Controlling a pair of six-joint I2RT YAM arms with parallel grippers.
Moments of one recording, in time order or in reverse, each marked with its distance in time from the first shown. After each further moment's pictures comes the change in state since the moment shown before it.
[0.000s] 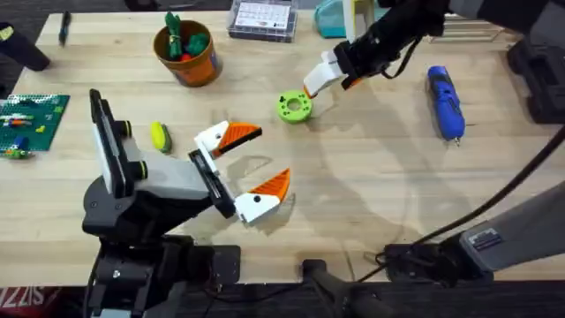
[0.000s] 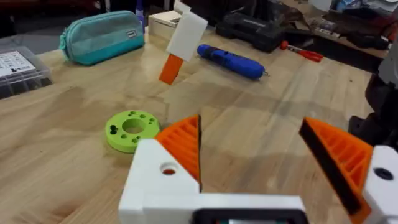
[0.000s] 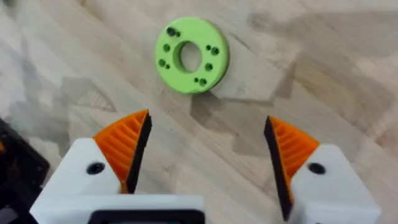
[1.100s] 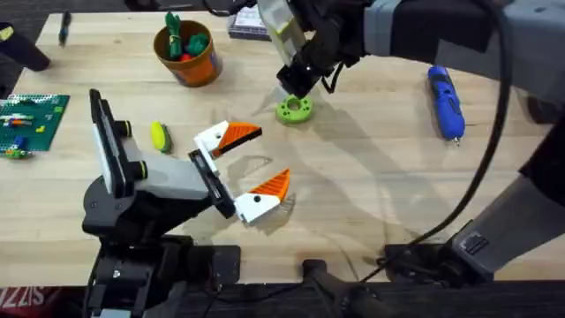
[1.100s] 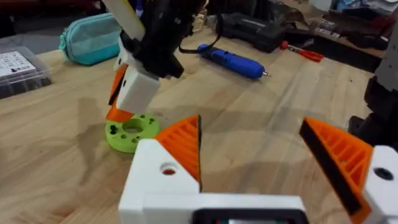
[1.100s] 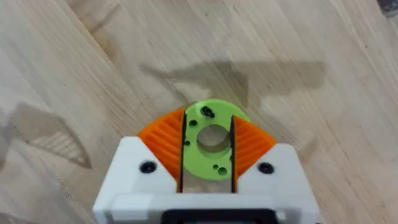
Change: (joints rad) left arm 0.000 0.000 0.000 0.000 0.000 0.000; right arm 0.260 0.127 0.000 0.333 0.223 -0.133
